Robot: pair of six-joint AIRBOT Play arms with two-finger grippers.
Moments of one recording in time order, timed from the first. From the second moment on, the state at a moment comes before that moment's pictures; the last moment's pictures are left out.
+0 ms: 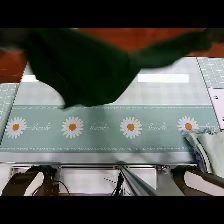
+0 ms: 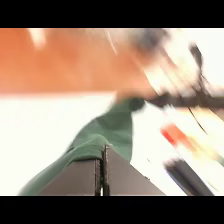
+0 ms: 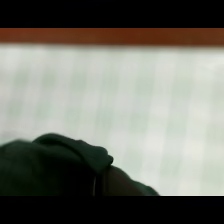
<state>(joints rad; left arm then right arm) 0.11 -0.72 1.26 0.37 -0.97 -1.16 -0.18 -1.27 1.78 -1.15 1.23 1.39</state>
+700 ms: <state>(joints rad) 0.48 -0.57 1.80 0.50 -1.29 -1.36 -0.18 -0.71 1.78 -1.41 1.08 1.49</state>
